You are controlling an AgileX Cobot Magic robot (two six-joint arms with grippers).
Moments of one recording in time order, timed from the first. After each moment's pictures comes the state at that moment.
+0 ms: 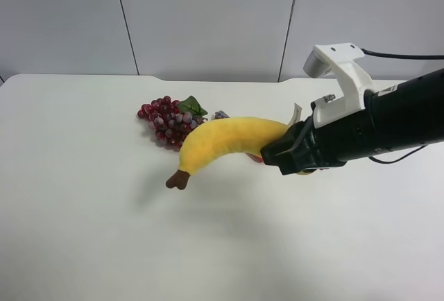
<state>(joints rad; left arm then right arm) -0.56 -0.01 -0.51 0.05 1.06 -0.12 0.52 1.24 -0.61 0.87 0.40 -0.81</state>
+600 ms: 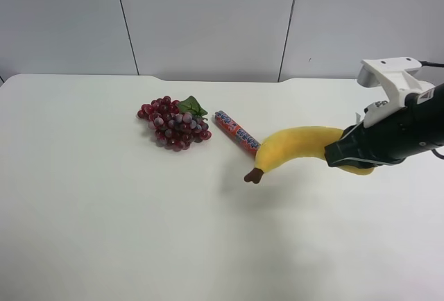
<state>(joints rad) -0.10 -0.01 -0.51 0.05 1.06 -0.12 0.27 1.24 -0.61 0.43 0.51 -0.44</state>
